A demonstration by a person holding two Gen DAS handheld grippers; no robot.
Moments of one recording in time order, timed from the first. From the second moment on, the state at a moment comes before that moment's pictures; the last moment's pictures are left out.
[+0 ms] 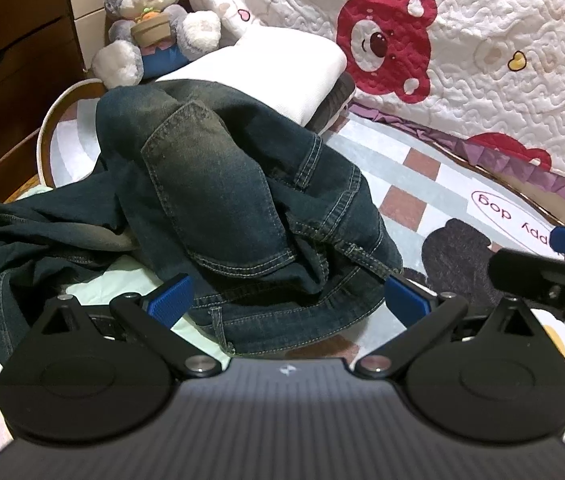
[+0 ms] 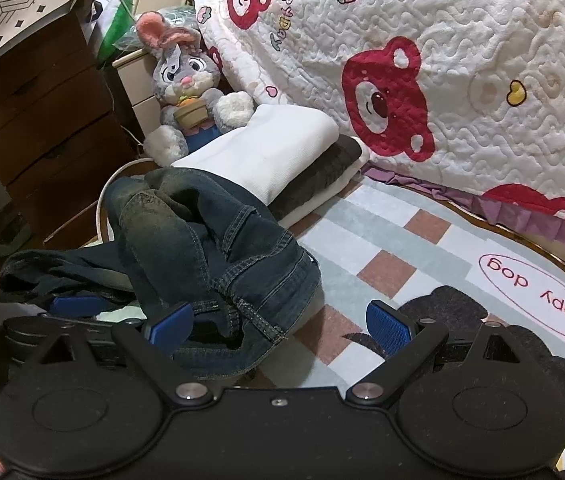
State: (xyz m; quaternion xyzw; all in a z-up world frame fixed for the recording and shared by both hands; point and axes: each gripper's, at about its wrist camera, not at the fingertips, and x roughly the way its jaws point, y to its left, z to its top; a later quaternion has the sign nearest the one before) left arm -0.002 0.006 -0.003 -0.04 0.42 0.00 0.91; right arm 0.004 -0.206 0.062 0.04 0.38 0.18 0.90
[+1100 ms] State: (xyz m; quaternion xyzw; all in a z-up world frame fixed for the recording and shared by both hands) left arm -0.002 0.037 -0.007 -0.08 0.39 -0.02 0.92; right arm 0.000 -0.199 0.054 0.03 0.37 0.21 0.91
